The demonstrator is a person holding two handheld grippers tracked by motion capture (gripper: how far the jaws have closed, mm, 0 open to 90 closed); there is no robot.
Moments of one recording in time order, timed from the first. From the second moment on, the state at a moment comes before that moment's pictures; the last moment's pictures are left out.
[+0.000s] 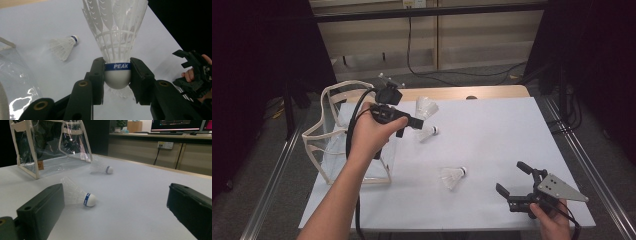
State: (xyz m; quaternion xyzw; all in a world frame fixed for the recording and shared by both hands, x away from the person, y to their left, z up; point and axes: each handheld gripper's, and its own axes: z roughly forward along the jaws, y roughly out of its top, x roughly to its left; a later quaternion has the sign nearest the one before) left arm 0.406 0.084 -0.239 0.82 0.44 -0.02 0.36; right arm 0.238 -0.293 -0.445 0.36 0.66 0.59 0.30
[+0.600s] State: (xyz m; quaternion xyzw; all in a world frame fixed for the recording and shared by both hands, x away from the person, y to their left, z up) left arm 0.413 0.096 -0.232 0.81 0.46 -0.01 0.36; right arm 0.238 -0.293 -0.445 0.36 0.66 0.59 0.30
